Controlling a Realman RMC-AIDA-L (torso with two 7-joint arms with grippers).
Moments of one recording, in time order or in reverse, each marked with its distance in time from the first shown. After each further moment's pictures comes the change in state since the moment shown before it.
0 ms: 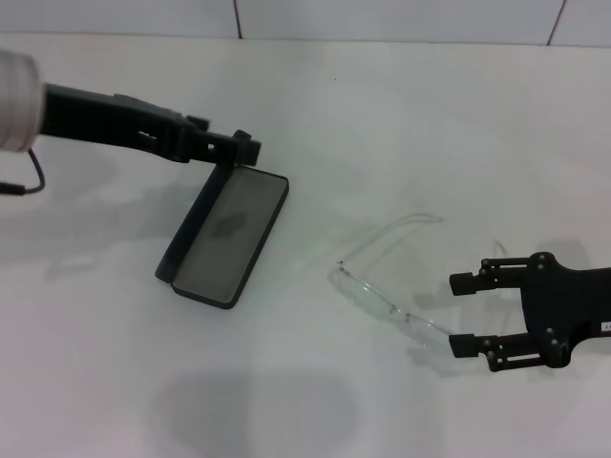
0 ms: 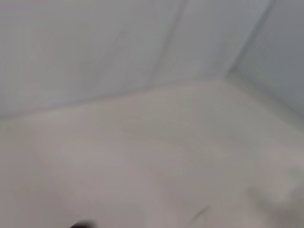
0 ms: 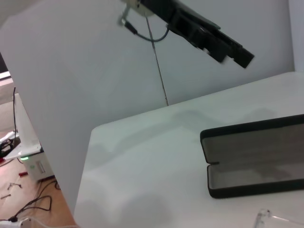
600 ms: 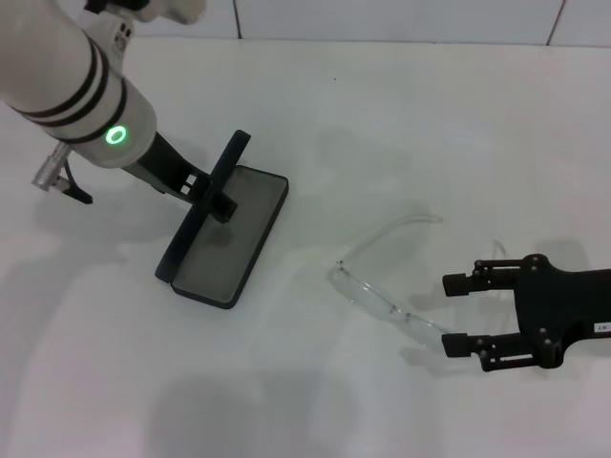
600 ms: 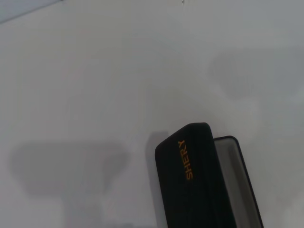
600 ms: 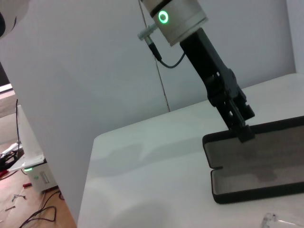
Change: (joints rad) left arm -0.241 -0.004 0.416 -0.154 0.597 -0.048 -0.461; right arm 0.011 0.003 0.004 0.045 0.013 0.002 0.000
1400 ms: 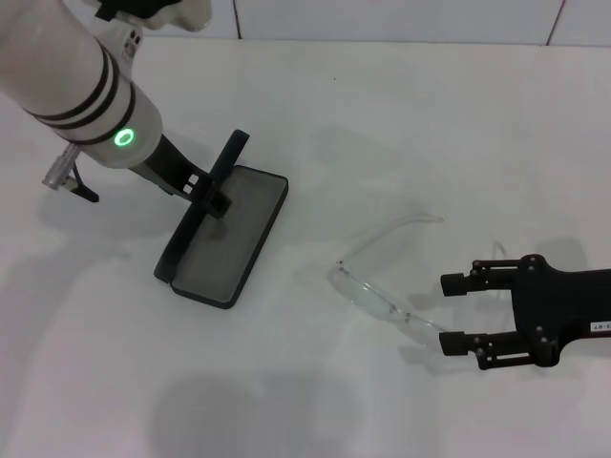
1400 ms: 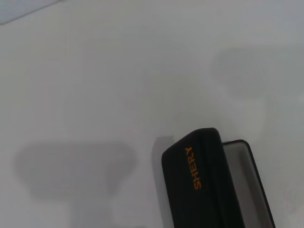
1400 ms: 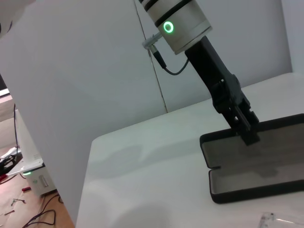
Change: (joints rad) left arm -0.018 0.000 0.007 -0.076 0.011 -0.065 0.024; right arm 0.009 0.000 0.003 0.025 0.001 0.010 0.000
